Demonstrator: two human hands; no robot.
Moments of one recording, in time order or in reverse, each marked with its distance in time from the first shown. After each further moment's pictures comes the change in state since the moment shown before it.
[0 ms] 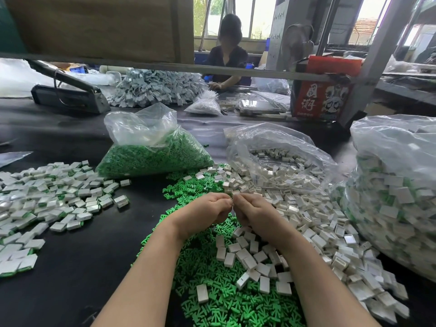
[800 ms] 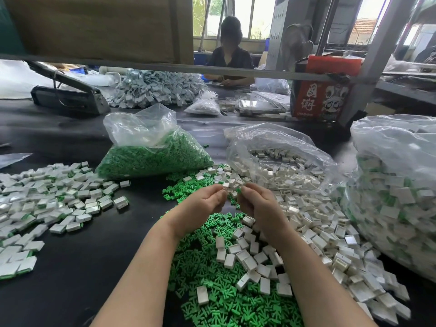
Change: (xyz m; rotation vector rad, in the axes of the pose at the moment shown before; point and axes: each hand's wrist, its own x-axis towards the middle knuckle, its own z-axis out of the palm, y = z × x) left_hand -0.008 0.011 -0.004 0.002 0.137 0.077; right_hand 0.004 -0.004 0.001 0.250 0.236 -0.023
